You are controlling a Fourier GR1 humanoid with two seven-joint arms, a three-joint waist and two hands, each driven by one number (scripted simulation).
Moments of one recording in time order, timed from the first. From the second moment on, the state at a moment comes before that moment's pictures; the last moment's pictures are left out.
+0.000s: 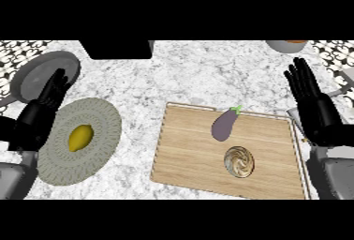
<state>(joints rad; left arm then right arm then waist) -0.20 0.54 -0.16 -1.45 0.29 0.17 -0.05 -0.24 -0.27 -0.02 -1.51 -0.15 -0.01 -0.12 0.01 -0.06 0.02</state>
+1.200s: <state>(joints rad) -0.07 0.38 -0.18 -1.37 0.39 0.18 0.19 -0.29 -0.77 -0.01 -1.36 -0.09 0.62 -0.13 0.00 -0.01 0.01</state>
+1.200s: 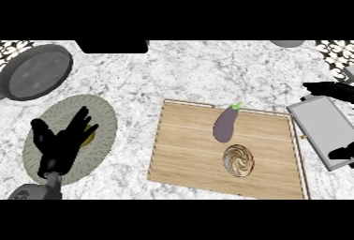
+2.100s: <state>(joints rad) -0.08 0.36 -0.15 -1.36 0.37 0.16 0.21 -0.39 -0.60 0.28 -1.85 0.03 0.48 0.68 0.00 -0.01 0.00</state>
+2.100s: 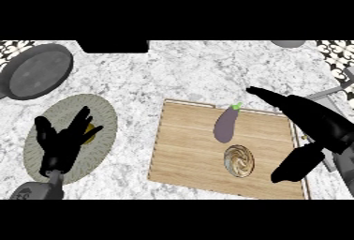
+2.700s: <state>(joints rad) -0.07 0.34 -0.13 -1.38 0.34 0.14 0.24 -0.38 -0.47 0.45 -1.87 0.22 0.50 0.86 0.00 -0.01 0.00</state>
